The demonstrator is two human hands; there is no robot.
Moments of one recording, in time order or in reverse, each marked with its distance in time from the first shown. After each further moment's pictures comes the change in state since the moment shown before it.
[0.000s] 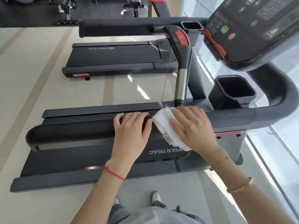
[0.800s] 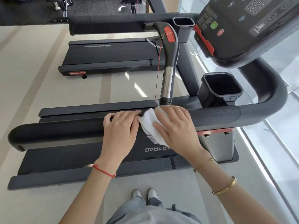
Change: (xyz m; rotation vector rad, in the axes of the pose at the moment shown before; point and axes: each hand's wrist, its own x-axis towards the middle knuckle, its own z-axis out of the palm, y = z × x) left_hand 0.004 0.020 0.012 0.040 -0.018 0.005; right_hand -0.009 -0.001 -0.001 0.016 -0.059 -0.009
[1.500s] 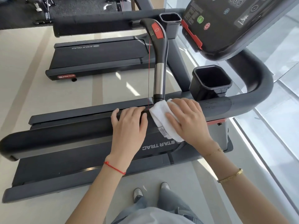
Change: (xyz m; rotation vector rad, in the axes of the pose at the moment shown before) left_hand 0.006 0.029 0.006 -0.034 -0.038 0.025; right_hand -0.017 0.040 -0.007 -0.027 0.109 0.080
